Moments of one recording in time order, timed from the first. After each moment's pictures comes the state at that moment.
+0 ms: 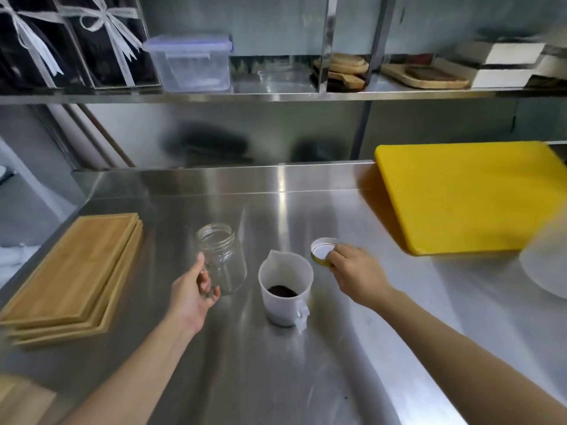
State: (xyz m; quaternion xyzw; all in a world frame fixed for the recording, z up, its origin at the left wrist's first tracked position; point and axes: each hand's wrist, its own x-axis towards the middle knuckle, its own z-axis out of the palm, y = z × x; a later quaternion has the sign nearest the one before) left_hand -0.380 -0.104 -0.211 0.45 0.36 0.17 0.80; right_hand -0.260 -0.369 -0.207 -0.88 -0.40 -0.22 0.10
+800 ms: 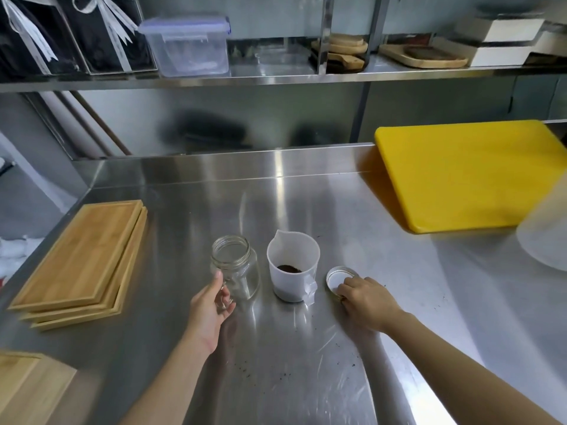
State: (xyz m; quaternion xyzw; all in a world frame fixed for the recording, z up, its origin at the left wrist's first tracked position) left_hand -0.429 -0.124 -0.250 0.49 0.34 0.12 0.80; right_hand -0.315 -0.398 -0.266 -0.92 -0.38 -0.04 0.00
